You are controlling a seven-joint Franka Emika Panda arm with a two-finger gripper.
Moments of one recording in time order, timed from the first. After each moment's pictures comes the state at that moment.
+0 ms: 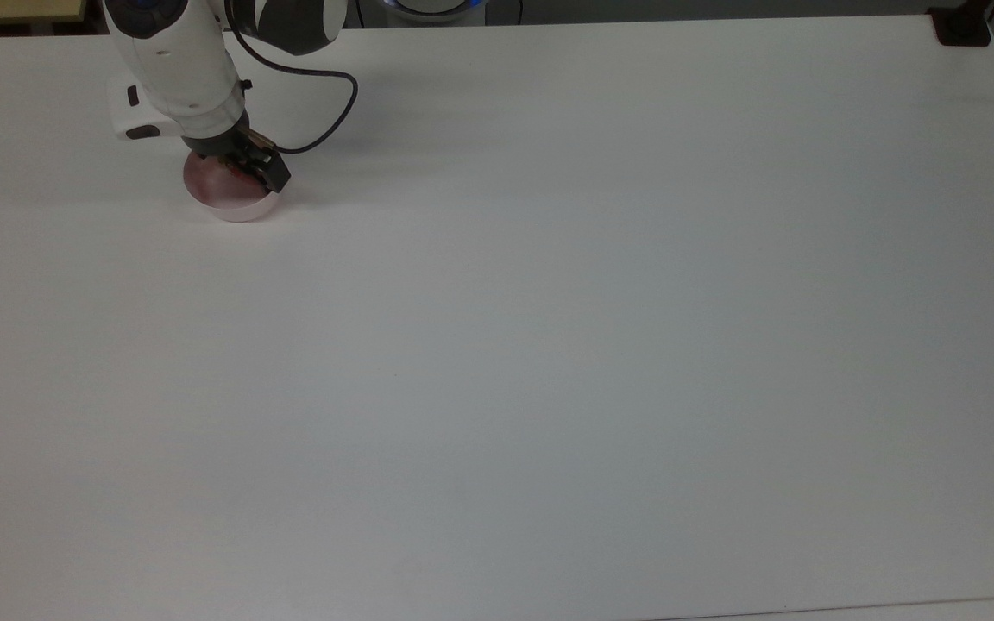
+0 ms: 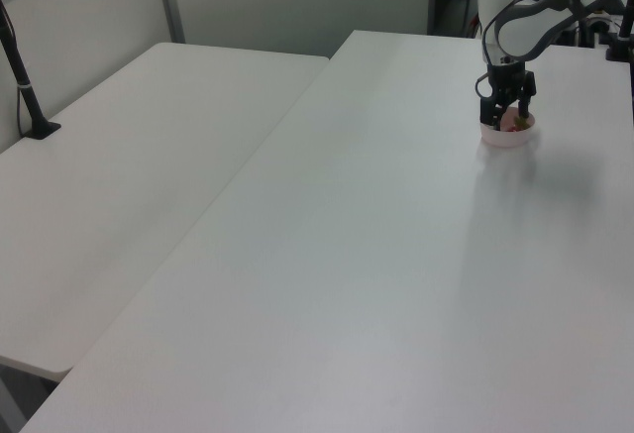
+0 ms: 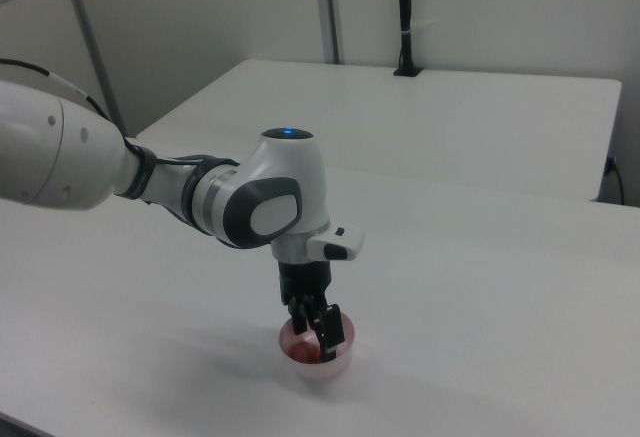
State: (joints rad) arm -0.10 0.21 -0.23 -2.08 -0.12 2.16 0.23
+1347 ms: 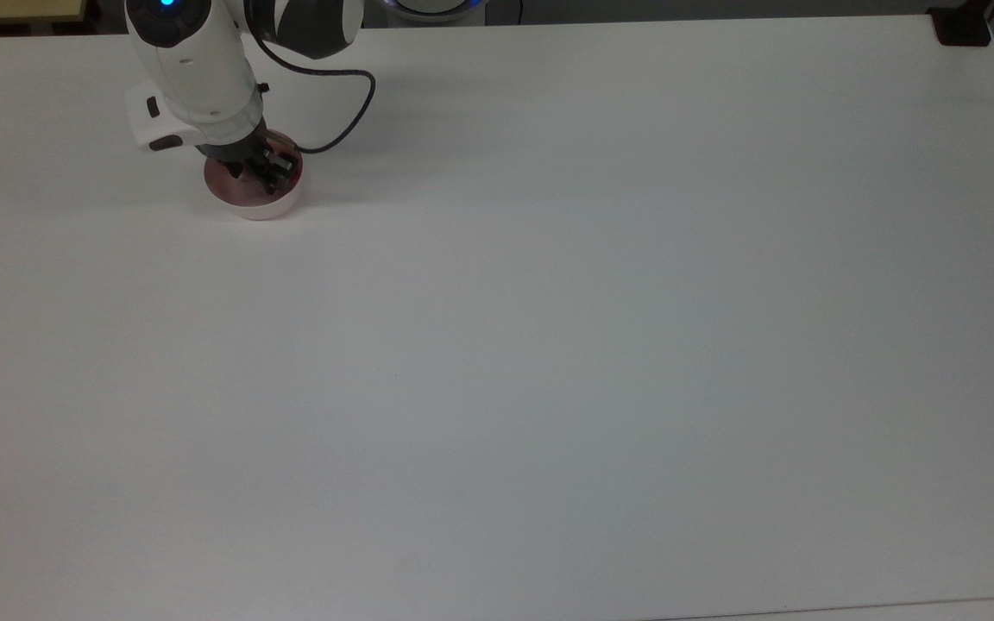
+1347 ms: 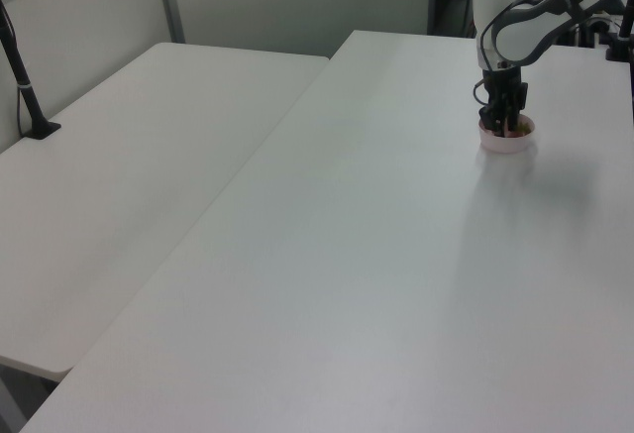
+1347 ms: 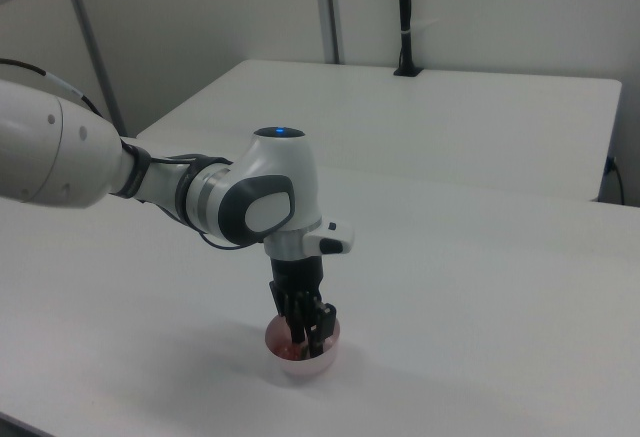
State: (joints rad) arm -0.10 0.21 -0.20 -2.09 -0.12 2.16 0.11
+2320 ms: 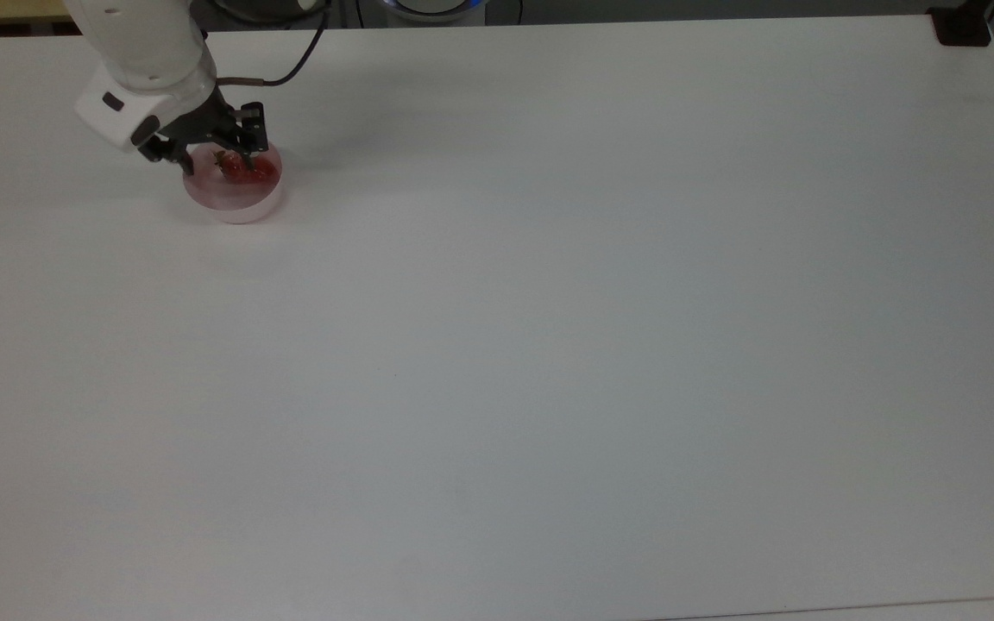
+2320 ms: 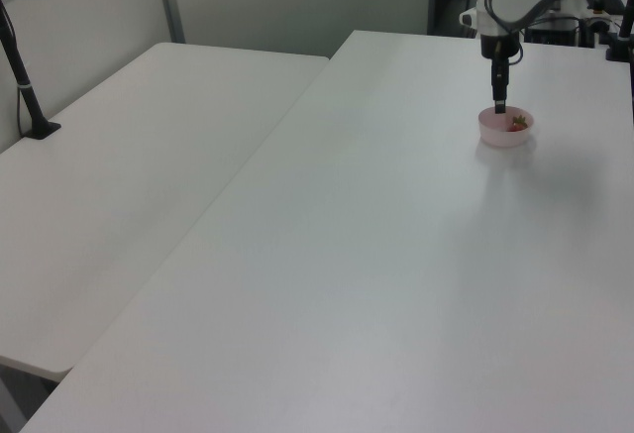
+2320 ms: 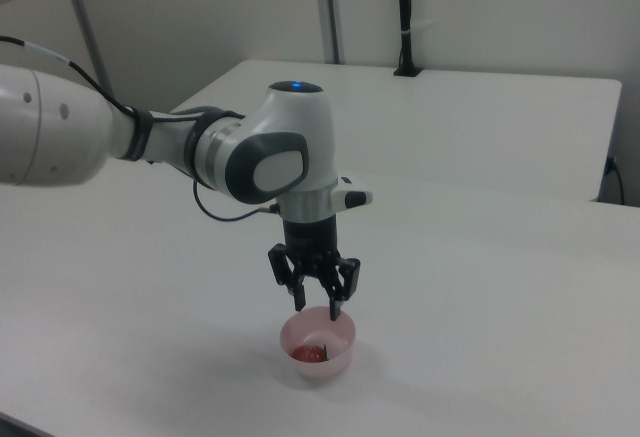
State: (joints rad) arm -0.14 0.18 -0.20 -1.95 -0.06 2.02 -0.41
